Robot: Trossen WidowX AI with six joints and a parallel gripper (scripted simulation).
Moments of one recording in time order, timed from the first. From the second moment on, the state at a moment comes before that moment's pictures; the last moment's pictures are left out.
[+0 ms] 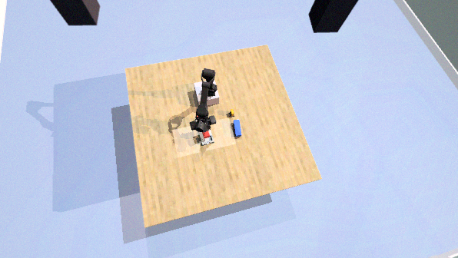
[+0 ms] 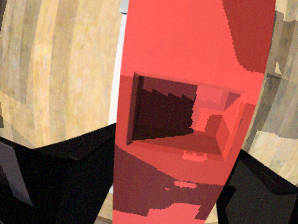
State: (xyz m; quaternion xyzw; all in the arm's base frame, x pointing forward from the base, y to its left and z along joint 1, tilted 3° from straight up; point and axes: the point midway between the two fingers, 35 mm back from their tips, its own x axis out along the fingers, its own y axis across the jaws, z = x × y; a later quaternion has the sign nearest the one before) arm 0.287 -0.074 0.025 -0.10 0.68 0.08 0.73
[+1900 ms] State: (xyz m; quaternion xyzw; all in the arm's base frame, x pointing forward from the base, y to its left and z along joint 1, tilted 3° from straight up) arm 0.291 -0.074 -0.014 -0.10 0.67 0.08 0.73
